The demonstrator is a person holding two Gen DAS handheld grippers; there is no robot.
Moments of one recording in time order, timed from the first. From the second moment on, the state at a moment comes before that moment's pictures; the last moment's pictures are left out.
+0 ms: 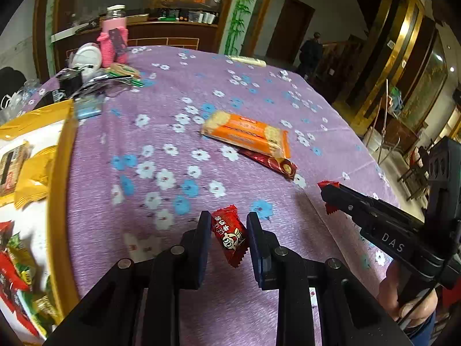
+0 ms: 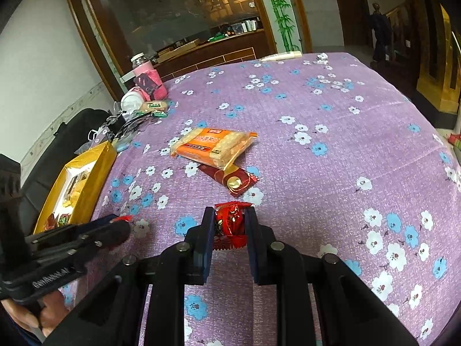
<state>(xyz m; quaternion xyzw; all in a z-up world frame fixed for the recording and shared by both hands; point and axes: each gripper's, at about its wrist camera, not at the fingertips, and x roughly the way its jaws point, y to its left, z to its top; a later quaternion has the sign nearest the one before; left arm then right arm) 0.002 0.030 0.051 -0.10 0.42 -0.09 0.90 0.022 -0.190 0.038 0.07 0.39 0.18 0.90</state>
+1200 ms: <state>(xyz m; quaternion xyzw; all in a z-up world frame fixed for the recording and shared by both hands) -0.064 0.252 0.045 -0.20 0.35 0.11 0.91 -0.042 0.037 0.070 -0.04 0.40 0.39 0.83</state>
